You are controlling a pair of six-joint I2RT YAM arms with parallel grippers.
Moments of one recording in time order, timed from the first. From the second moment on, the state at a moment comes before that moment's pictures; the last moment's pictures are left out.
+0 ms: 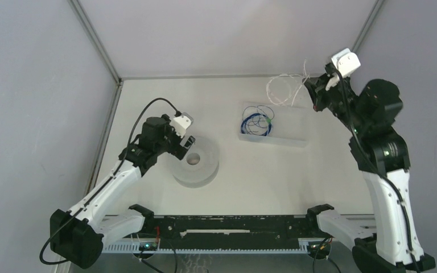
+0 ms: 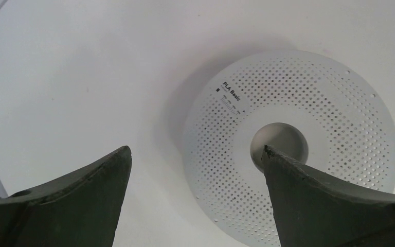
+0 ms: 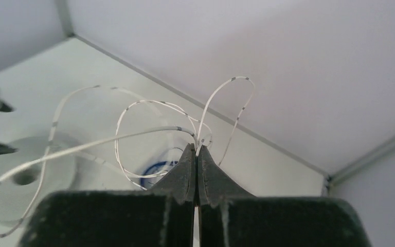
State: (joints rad) left arm -0.42 1.03 0.78 -0.36 0.06 0.35; right arm 0.21 1.03 1.58 -0.63 -0.22 -0.23
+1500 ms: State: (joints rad) left arm -0.39 0.99 0.74 -0.37 0.16 0.40; right arm 0.57 1.20 0.95 -0.76 -0.18 -0.39
